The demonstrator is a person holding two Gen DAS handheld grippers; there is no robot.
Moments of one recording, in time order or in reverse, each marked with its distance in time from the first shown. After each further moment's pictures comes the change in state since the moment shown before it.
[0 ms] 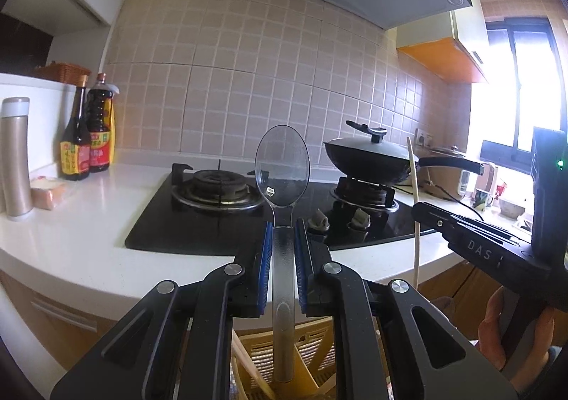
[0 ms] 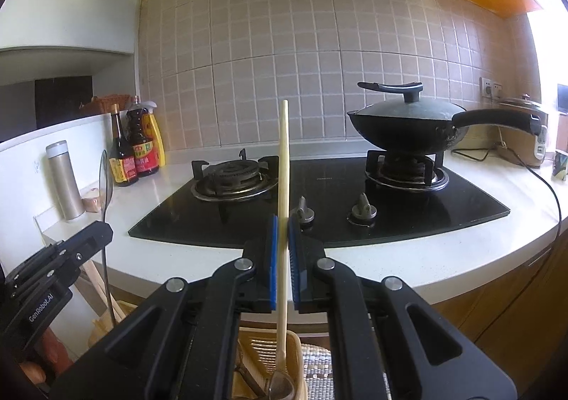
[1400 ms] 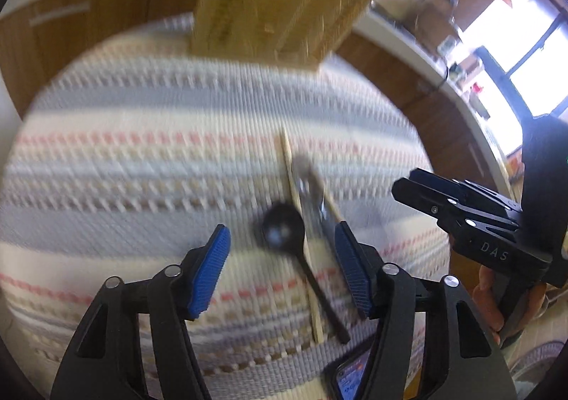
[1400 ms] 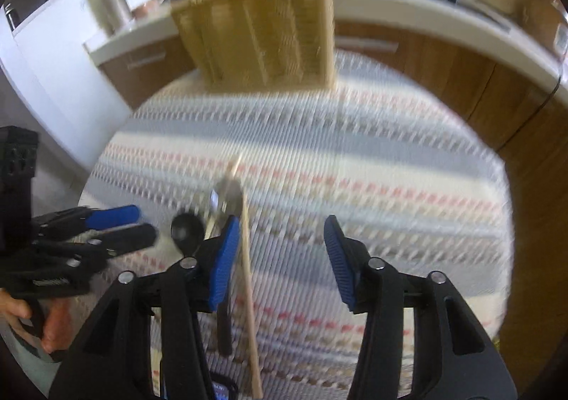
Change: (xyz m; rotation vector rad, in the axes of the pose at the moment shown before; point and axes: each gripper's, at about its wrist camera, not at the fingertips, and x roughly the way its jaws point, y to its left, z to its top) left arm -0.151 -0.030 -0.185 -0.274 0.853 -0.147; right arm -0.157 0.001 -0.186 -0.029 0.734 0.137
